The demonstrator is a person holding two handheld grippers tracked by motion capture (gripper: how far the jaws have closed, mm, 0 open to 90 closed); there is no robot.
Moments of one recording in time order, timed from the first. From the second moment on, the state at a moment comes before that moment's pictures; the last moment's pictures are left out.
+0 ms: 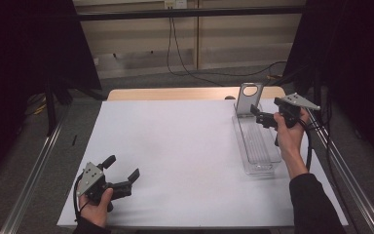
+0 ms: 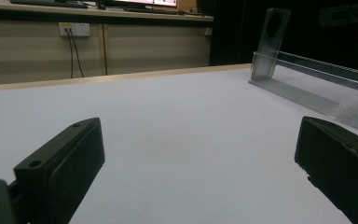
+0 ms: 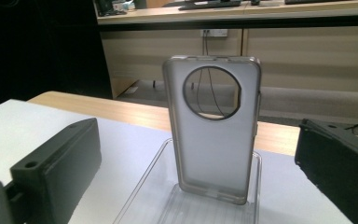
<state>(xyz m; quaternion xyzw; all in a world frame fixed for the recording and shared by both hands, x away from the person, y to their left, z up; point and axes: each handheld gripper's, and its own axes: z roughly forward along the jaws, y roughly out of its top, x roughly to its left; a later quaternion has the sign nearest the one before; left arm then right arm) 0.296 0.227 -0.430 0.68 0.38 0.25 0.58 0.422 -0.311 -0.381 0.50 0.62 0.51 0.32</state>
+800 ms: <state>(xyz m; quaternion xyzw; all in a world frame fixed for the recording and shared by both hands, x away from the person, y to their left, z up) 0.295 0.226 -0.429 0.68 0.38 0.25 0.58 0.368 -0.323 -0.386 0.47 0.62 0.52 0.34</state>
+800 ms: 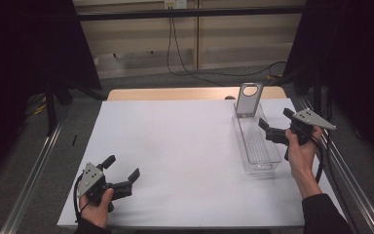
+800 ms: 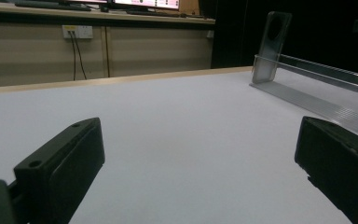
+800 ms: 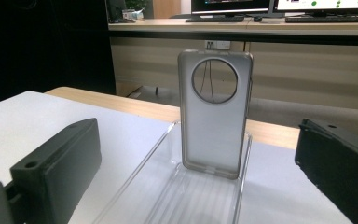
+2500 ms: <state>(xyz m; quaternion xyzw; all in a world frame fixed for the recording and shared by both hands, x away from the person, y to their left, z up) 0.290 0.233 -0.429 0.66 0.40 0.26 0.57 0.252 -0.339 -0.422 0.47 0.62 0.52 0.36</state>
